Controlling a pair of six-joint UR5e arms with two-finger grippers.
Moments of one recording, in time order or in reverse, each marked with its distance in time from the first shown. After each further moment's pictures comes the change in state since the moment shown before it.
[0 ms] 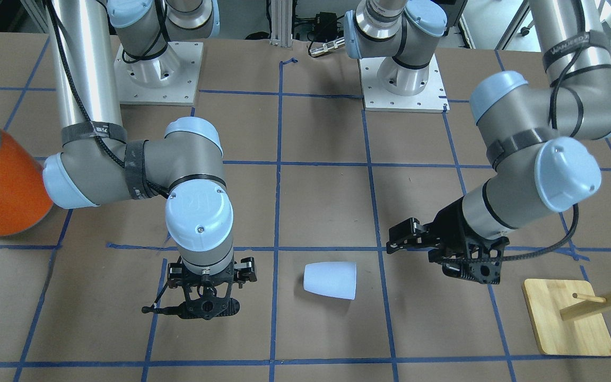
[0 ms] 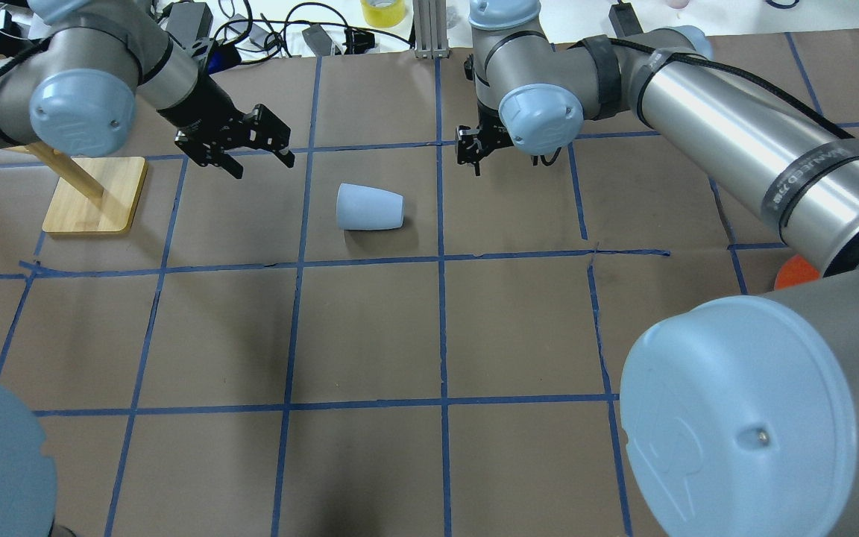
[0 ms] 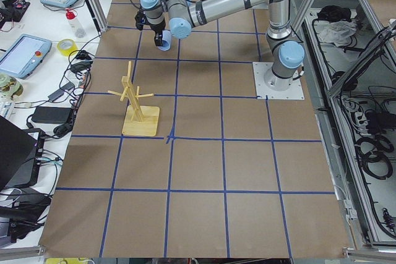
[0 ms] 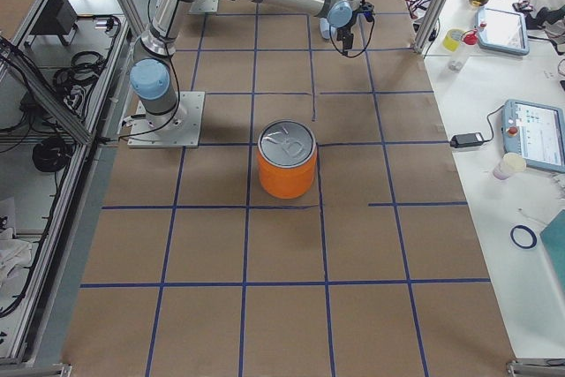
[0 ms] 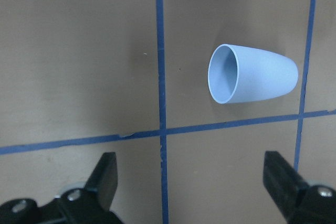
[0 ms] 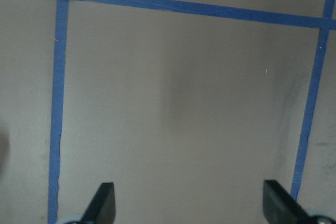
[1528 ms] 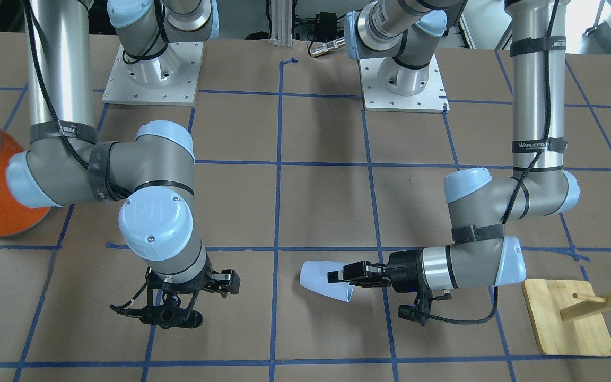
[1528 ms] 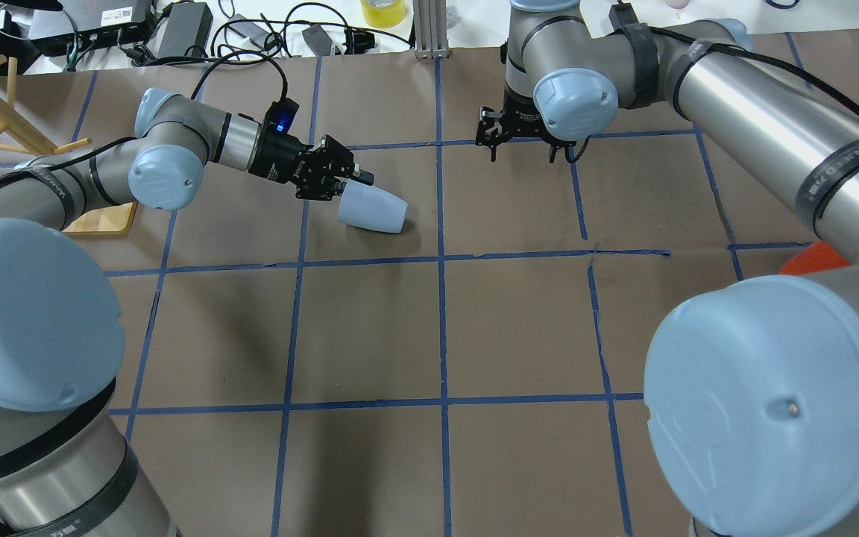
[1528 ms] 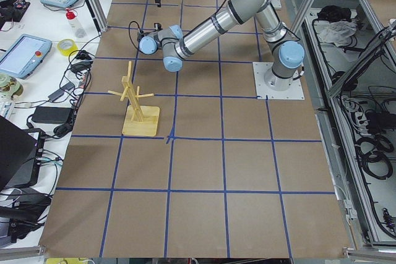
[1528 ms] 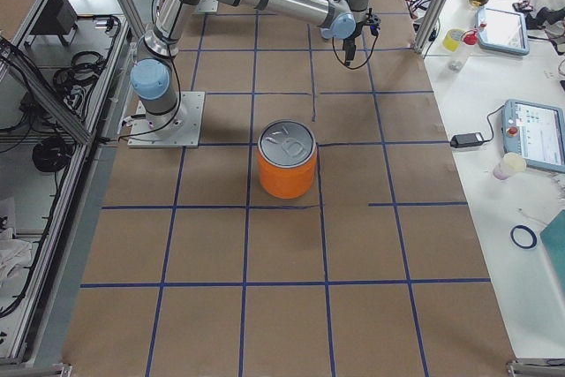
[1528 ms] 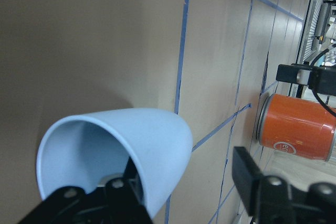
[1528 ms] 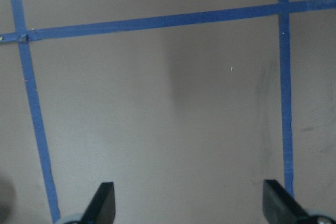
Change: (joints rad) left arm 0.015 -0.234 -0.056 0.036 -0.594 0.038; right arm -0.062 -0.029 0.001 0.010 0.086 0.130
